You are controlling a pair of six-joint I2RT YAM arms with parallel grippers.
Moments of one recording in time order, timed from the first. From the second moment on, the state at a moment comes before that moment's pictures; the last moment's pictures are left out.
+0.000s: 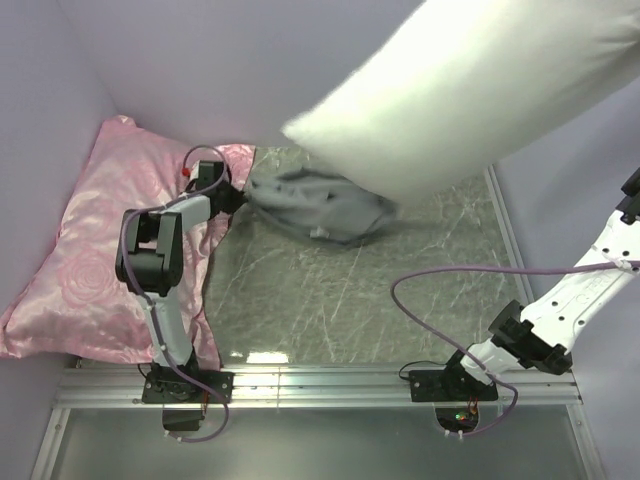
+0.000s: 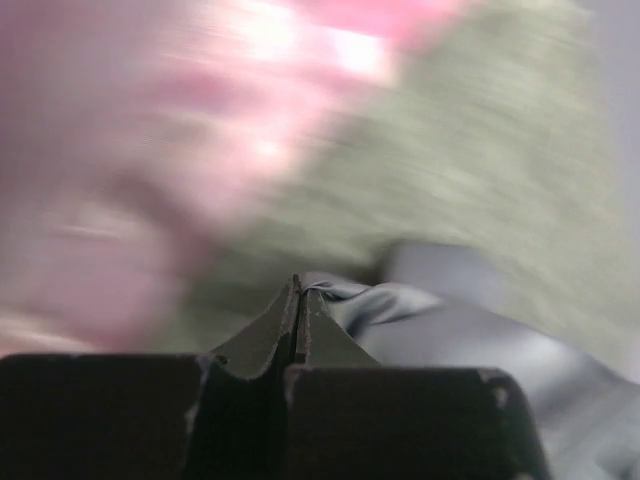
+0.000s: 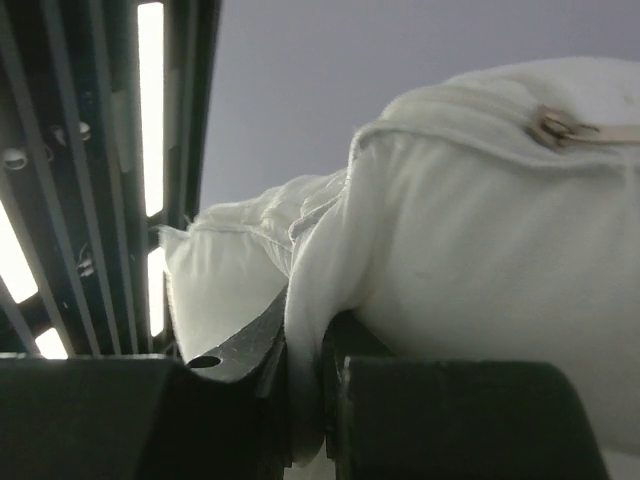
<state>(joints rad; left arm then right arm) -0.11 1.96 1.29 -0.01 0.02 -0.98 -0.77 1.49 2.34 -0.14 -0.64 1.75</state>
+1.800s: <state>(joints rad) -0.18 1.46 1.00 -0.07 0.11 -0.80 0.15 0.62 0.37 -0.10 -0.20 0.98</state>
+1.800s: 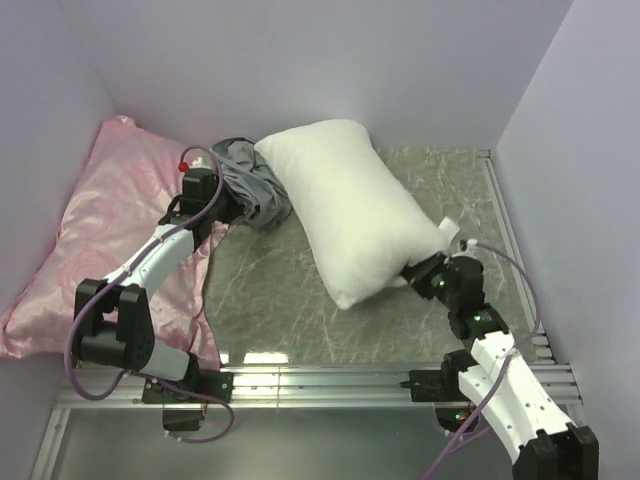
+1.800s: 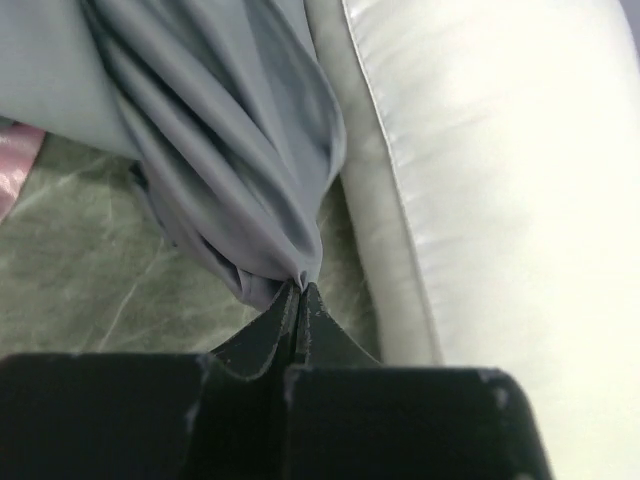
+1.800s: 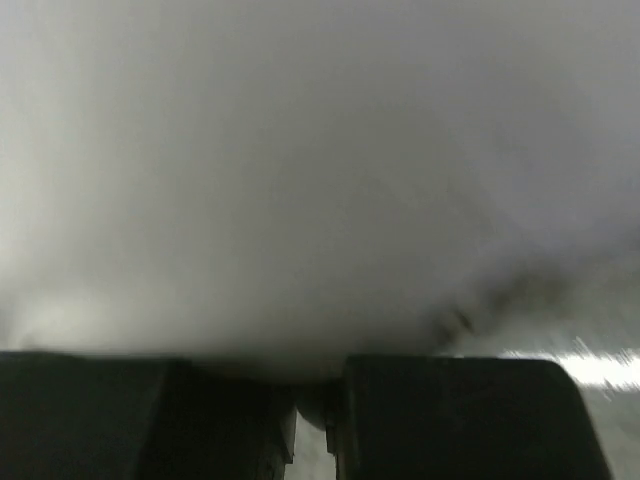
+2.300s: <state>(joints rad) -0.31 1.24 0.84 -0.12 0.04 -0.81 0.22 0.46 0.54 -0.43 -0.05 0.90</state>
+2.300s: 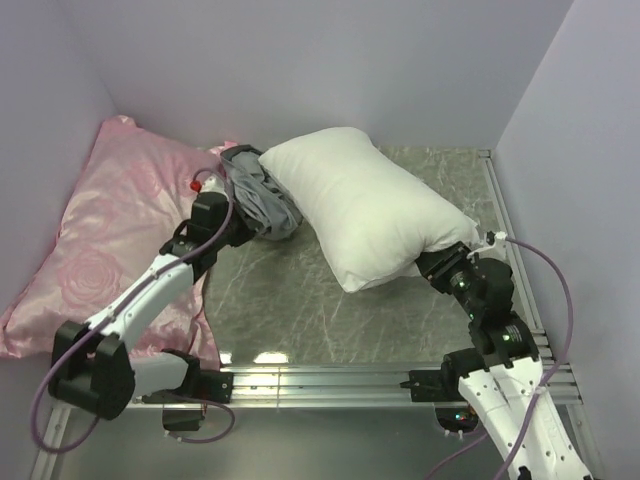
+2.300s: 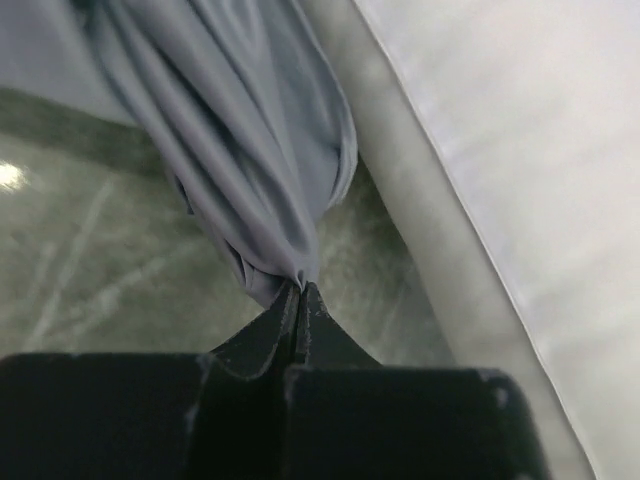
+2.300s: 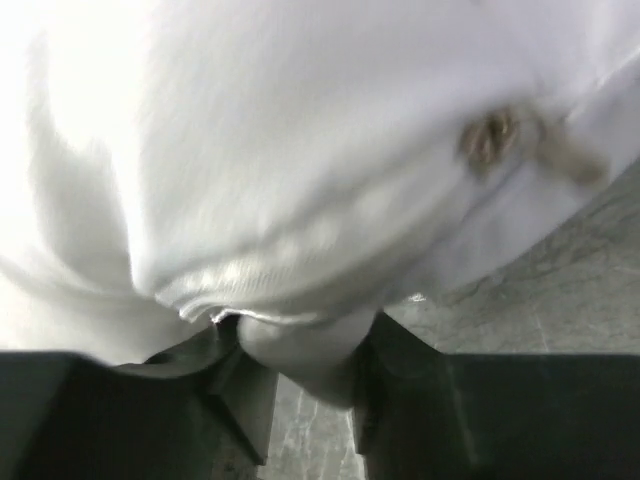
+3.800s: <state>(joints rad) -0.41 0.89 0.95 -0.38 0.17 -0.61 0.22 0.78 1.14 -0.63 -0.27 0.58</state>
